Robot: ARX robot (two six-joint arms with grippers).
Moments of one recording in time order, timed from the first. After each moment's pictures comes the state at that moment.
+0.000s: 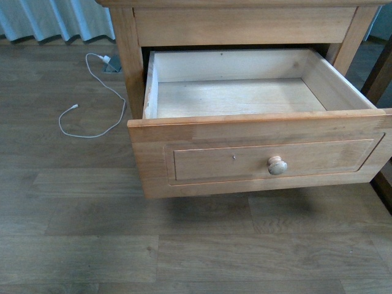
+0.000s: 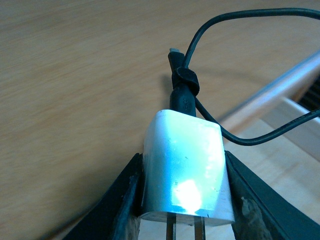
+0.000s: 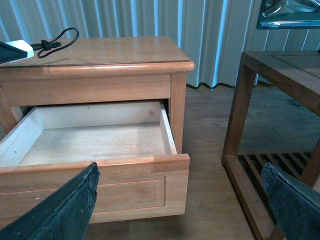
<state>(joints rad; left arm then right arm) -0.30 2.01 1.52 0.22 0.21 0.13 0.00 0.20 0.07 0.14 0.00 0.00</state>
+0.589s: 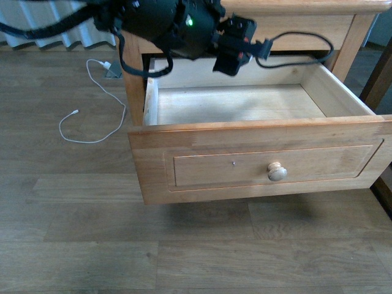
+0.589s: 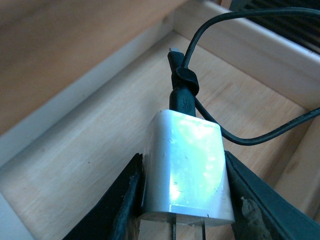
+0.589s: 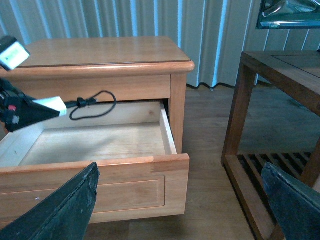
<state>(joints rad) -0.45 2.06 1.37 0.22 0.23 0.18 0.00 0.20 0.07 0.14 0.00 0.00</state>
